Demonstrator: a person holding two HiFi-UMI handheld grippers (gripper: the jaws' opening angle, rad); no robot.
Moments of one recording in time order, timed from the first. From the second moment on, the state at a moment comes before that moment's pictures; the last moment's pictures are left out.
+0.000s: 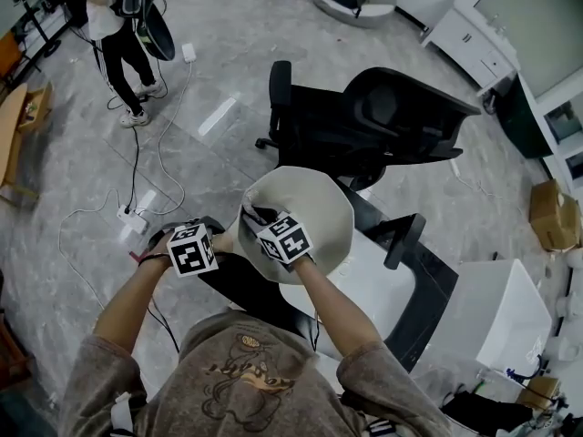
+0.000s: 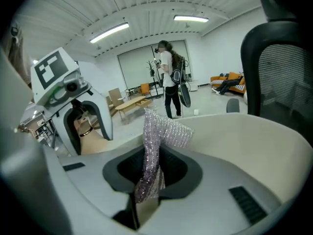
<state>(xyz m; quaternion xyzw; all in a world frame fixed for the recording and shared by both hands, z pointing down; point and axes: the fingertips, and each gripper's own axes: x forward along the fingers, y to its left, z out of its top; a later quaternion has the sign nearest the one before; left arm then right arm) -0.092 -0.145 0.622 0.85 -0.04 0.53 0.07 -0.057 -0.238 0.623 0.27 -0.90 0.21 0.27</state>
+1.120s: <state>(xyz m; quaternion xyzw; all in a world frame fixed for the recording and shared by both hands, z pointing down) -0.095 -0.143 0.621 0.84 -0.02 0.53 0.08 0.085 -0.290 0.671 0.42 -0.77 0.07 0.47</state>
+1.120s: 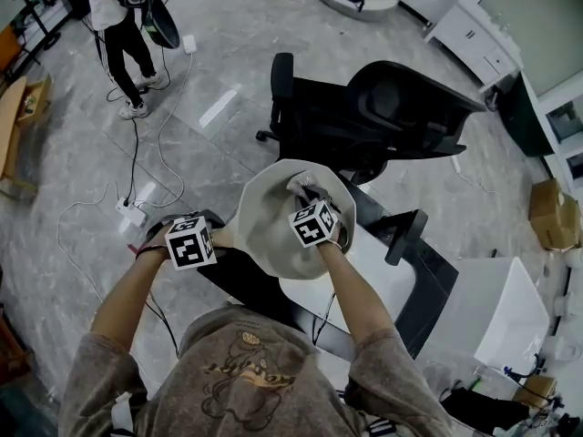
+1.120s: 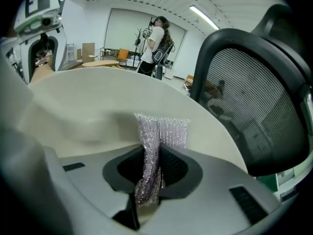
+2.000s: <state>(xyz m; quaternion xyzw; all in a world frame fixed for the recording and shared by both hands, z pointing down) -0.091 -0.141 0.619 0.84 -0.03 0.54 0.07 0.109 -0.210 0.678 0.30 -0.73 0.25 0.56</state>
